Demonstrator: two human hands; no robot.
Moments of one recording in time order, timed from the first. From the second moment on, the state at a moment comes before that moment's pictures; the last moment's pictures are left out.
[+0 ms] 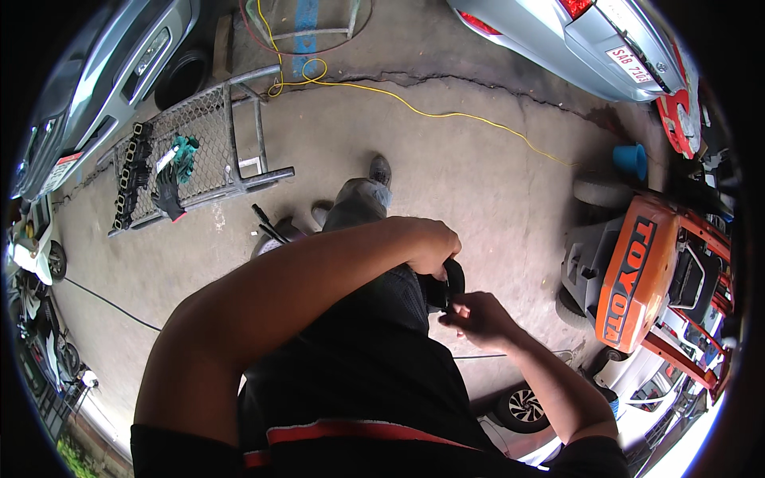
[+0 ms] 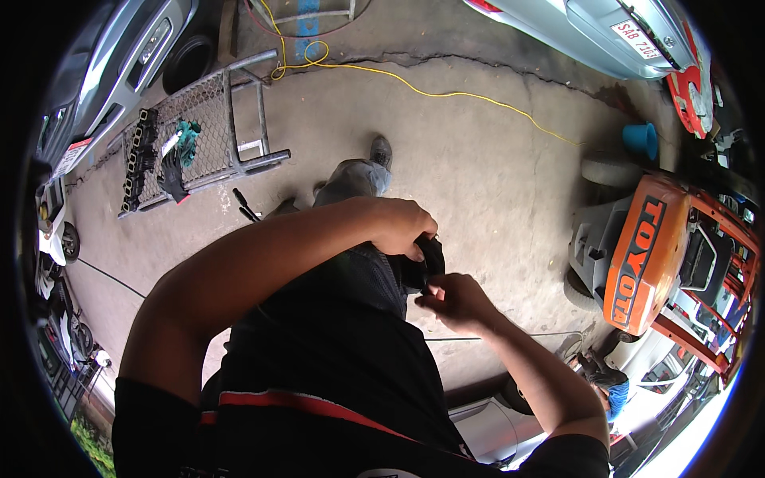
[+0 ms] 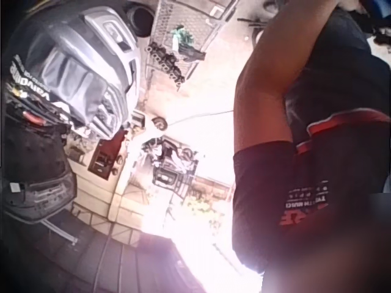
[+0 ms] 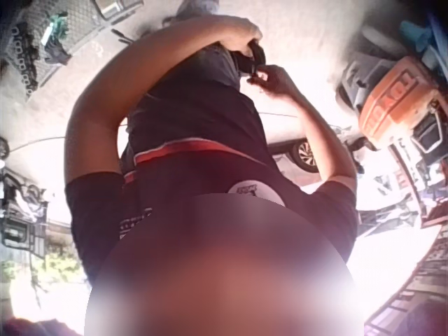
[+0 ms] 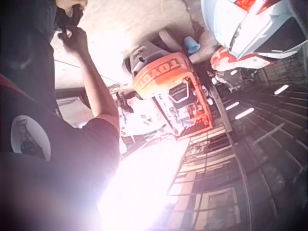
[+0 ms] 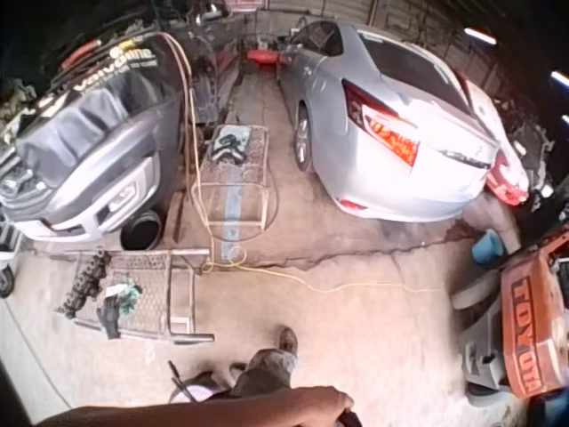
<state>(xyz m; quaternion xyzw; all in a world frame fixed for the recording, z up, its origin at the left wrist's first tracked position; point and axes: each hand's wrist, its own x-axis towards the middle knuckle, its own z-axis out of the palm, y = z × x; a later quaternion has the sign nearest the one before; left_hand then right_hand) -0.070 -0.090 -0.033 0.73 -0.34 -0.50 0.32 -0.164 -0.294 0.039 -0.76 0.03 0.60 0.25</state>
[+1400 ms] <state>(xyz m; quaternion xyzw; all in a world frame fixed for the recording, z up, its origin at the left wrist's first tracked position) -0.066 -0.083 -0.022 0.73 -0.40 -0.49 0.26 -0.185 -0.310 -0.003 -0.87 -0.33 0.25 0.25</state>
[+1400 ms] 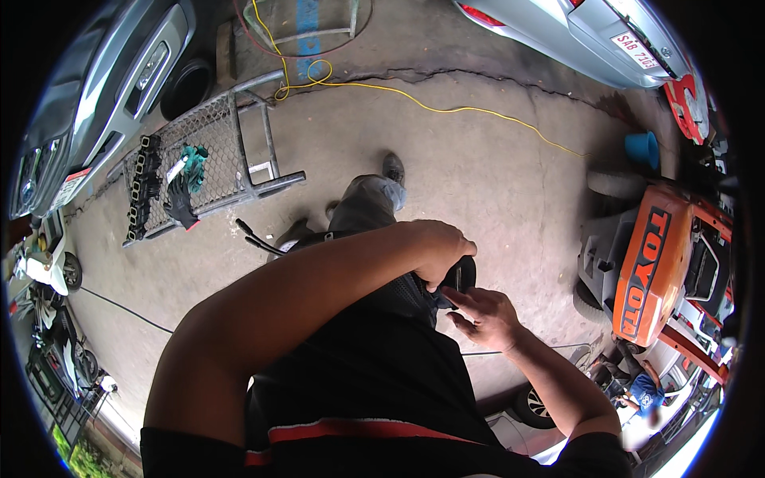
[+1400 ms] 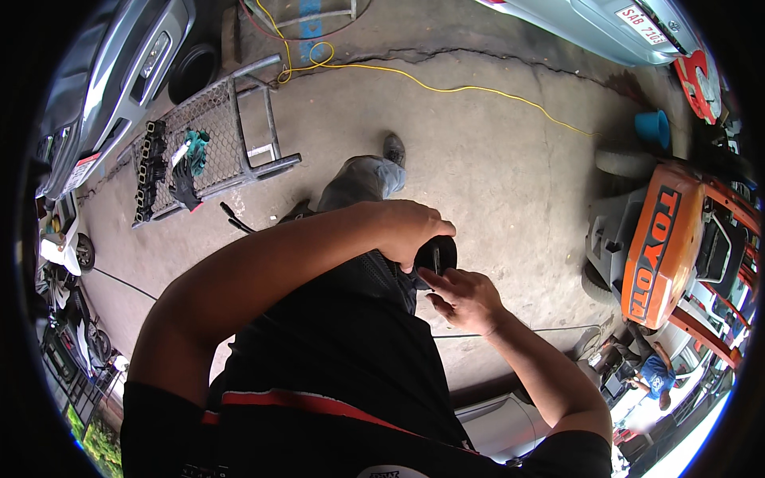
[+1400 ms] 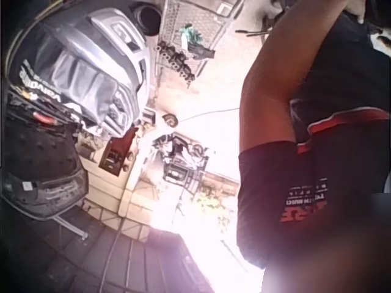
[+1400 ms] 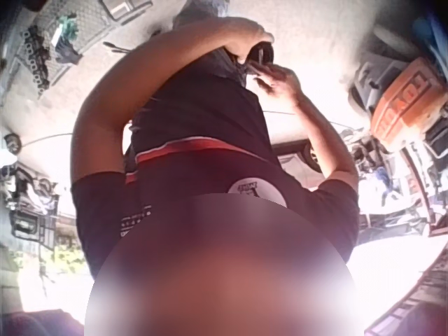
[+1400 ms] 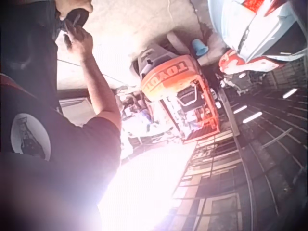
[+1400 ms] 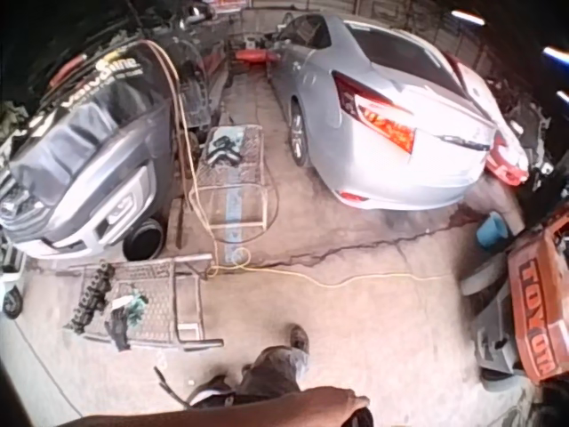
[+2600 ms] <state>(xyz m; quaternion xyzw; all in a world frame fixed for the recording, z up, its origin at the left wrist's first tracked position) -0.061 -0.099 -0.038 0.70 -0.38 -0.52 0.29 -0.138 -0.286 0.043 -0.63 0.04 0.69 0.37</state>
